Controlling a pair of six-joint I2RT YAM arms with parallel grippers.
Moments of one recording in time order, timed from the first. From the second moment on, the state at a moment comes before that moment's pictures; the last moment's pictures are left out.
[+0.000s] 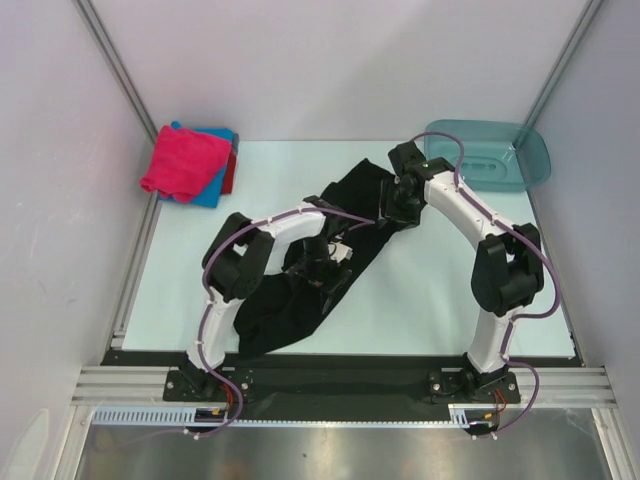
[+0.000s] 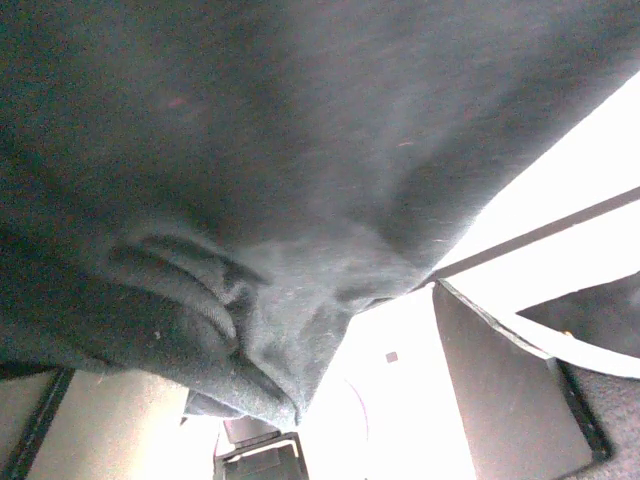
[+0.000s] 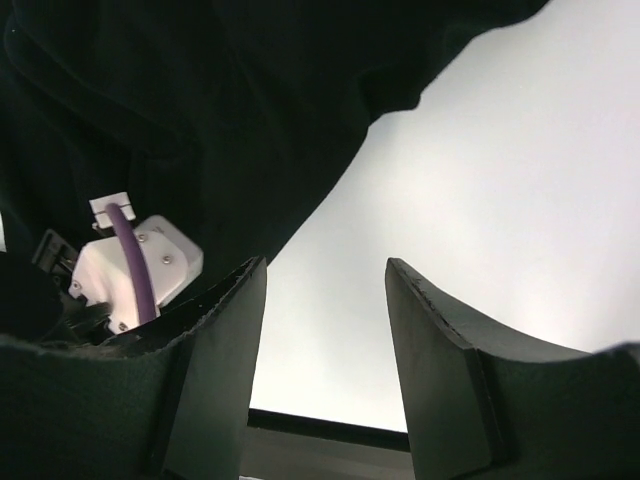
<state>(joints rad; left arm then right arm) -0.69 2.20 1.63 -1.29 0.28 -0.02 0.39 1.87 1.63 -0.91 -0.03 0.49</state>
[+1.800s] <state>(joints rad) -0.35 1.91 1.77 -1.01 0.42 -0.14 0.29 2.71 2.54 -0.83 -0.53 0.59</state>
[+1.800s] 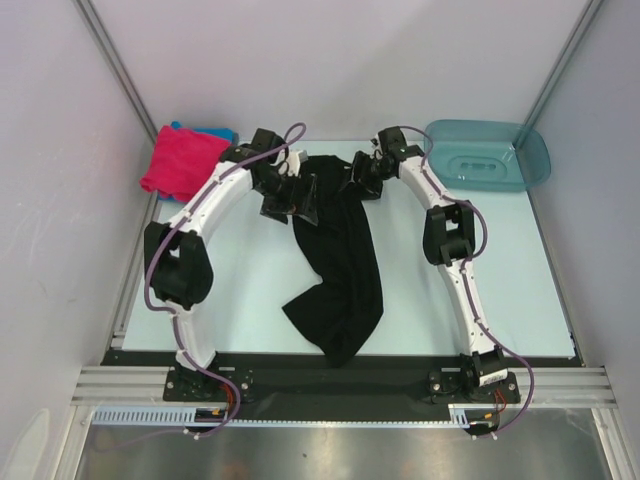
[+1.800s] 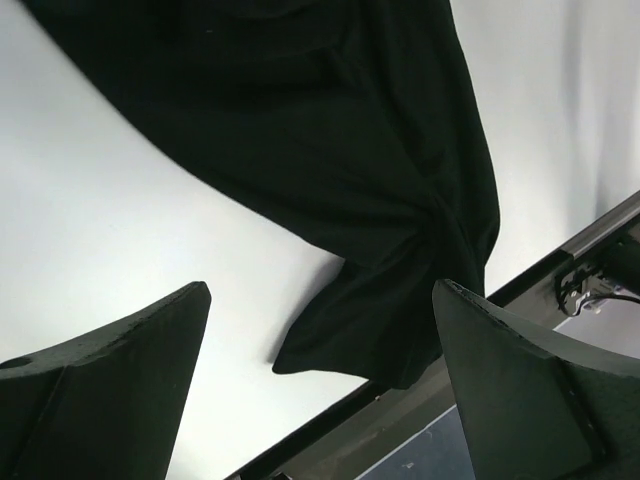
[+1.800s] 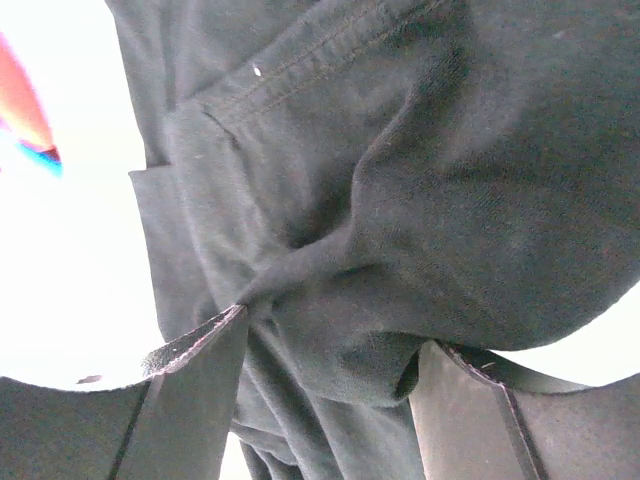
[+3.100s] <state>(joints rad) -0.41 1.42 0.94 -0.81 0.54 -0.42 0.33 1.36 1.11 -1.00 -0.20 0.59</state>
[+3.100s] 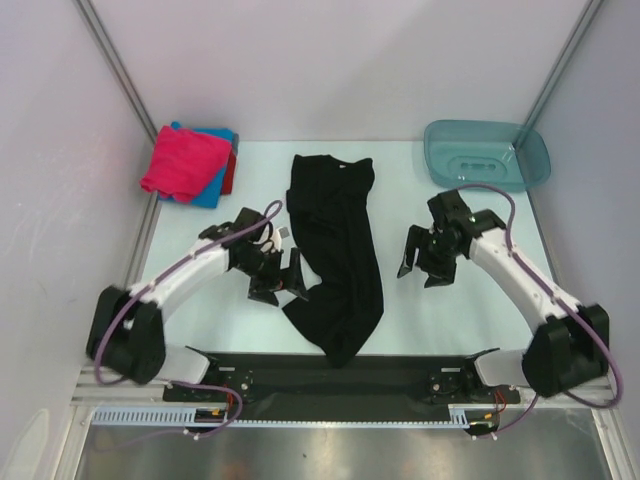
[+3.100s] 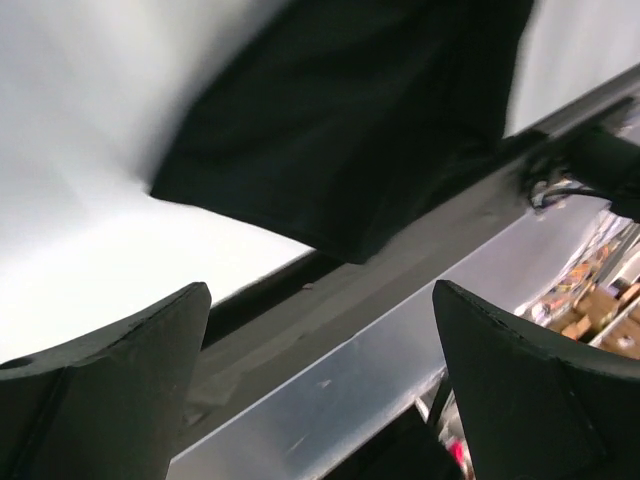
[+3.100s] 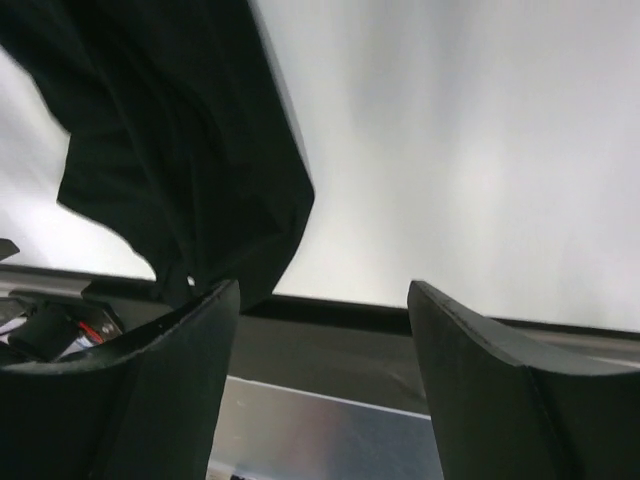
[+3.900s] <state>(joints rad) -0.68 1.03 0.40 -0.28 0.07 -0.84 0.62 1.03 0.46 -0.41 0.08 0.75</state>
